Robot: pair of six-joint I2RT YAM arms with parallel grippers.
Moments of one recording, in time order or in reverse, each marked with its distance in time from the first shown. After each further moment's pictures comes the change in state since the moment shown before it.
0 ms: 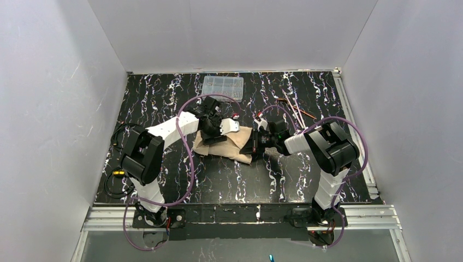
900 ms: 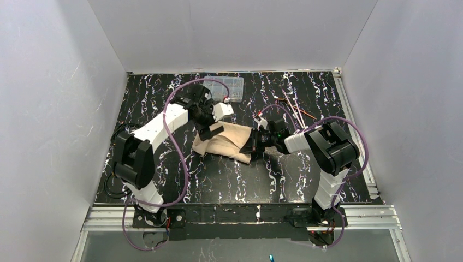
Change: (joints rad) left arm 0.106 -0.037 0.181 -0.169 0.095 -0.111; right arm -0.001 0.000 0.016 -0.031 0.008 -0.002
